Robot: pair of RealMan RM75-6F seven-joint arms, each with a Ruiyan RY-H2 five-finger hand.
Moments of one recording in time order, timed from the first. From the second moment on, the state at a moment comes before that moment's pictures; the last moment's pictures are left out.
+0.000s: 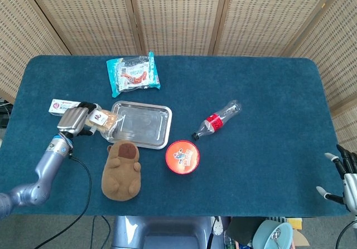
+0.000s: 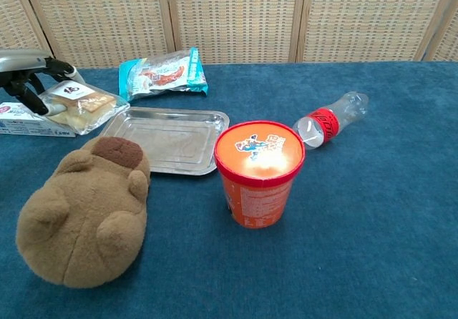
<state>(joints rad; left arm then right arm) -0.75 -1.33 -0.21 -1.42 0.84 0.80 0.26 0.02 -1.19 0.04 -1.28 -1.51 1.53 0.28</state>
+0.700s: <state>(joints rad) -0.90 -1.58 -0.23 -1.13 0.91 0.63 0.16 0.01 -1.21 0.05 -1.21 -1.49 1.50 0.37</state>
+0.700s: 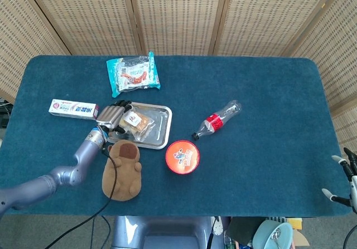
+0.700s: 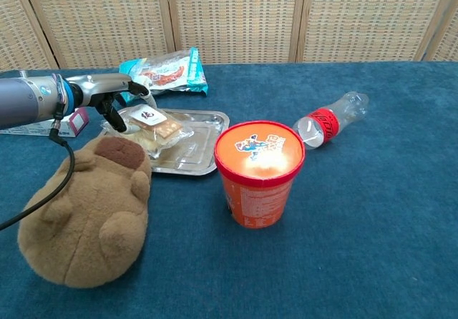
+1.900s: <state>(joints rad) -0.40 -0.88 -0.01 -1.97 1.27 1.40 0.34 0.02 -1.19 0.08 -1.39 -1.51 1.55 0.15</state>
